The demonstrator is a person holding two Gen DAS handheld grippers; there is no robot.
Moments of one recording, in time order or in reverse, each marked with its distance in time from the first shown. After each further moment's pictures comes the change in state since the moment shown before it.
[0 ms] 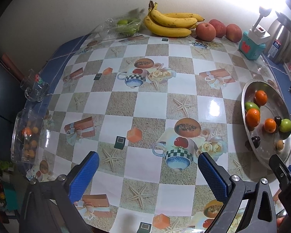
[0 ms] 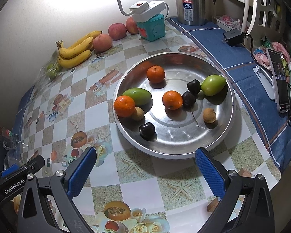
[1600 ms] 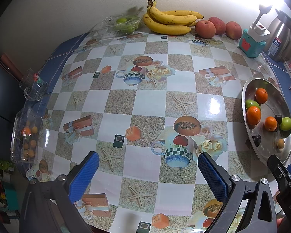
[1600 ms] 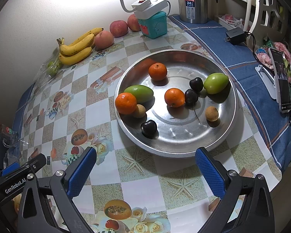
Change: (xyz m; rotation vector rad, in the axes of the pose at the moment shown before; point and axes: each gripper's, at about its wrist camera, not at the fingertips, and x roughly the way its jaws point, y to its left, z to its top) left arm 0.004 -0.002 -0.001 0.011 0.012 -0.004; right arm 0.003 0.003 -0.001 -0.009 0.012 0.000
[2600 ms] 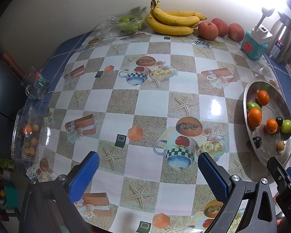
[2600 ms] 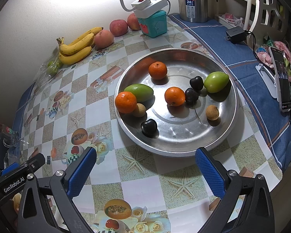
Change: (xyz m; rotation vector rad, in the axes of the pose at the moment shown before) left arm -0.001 0.005 0.000 -0.021 -0.001 0.006; right arm 0.001 0.000 -0.001 0.000 0.002 0.000
